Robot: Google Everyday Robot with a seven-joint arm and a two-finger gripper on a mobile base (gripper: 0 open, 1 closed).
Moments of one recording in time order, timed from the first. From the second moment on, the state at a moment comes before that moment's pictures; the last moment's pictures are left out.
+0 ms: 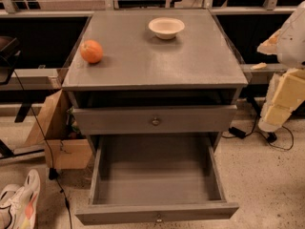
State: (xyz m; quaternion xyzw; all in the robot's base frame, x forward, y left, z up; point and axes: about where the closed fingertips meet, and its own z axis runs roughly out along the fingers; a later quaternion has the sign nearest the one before) arm 0.438 -0.217 0.976 -0.60 0.78 -0.03 0.16
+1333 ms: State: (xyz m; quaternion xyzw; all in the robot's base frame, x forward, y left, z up) arm 0.398 -0.199 0.855 -0.62 0.75 0.04 0.24
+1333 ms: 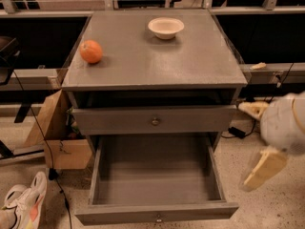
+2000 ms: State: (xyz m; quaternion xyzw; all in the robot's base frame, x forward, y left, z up) arm 0.397 -0.197 0.745 -0.61 0.73 0.09 0.30
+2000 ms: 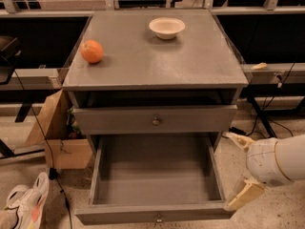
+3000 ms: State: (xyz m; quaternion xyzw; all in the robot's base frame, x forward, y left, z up) arm 0.430 -0.198 0.694 -0.61 0.70 0.12 0.34
